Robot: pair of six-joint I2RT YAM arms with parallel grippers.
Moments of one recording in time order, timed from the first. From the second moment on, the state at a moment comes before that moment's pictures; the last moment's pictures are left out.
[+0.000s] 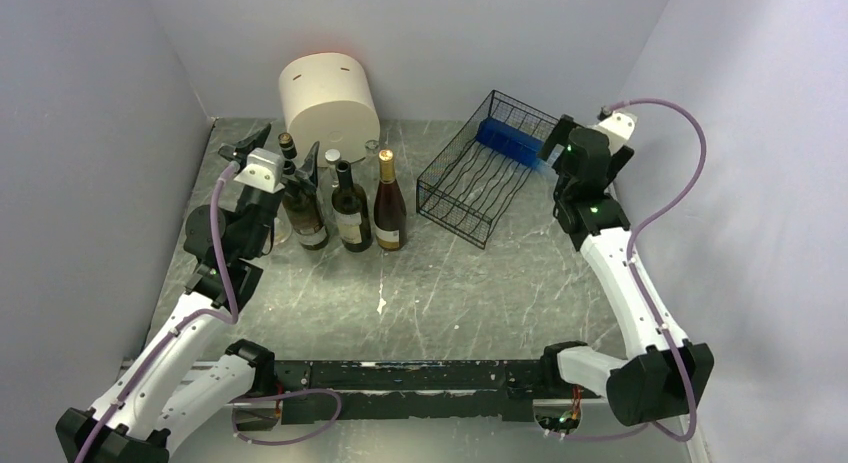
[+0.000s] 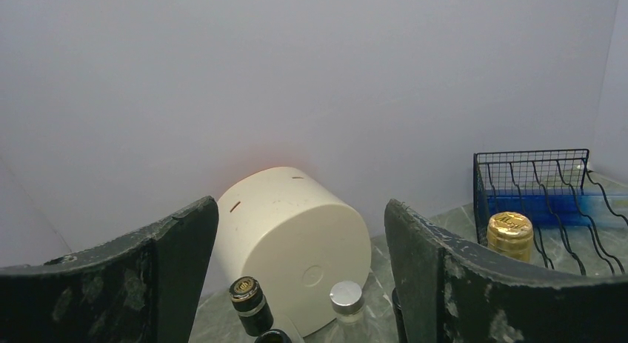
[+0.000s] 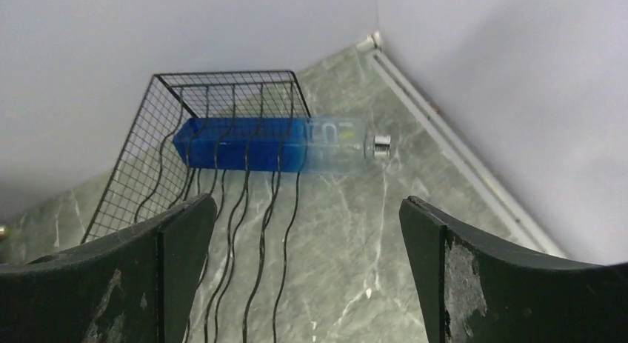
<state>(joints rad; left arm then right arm) -0.42 0.79 0.74 0.48 -0.06 0.25 0.19 1.16 1.13 -0.21 0.60 0.27</state>
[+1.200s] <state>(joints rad) -0.44 0.80 0.74 0.48 -0.06 0.25 -0.14 1.90 0.82 0.64 0.25 1.29</state>
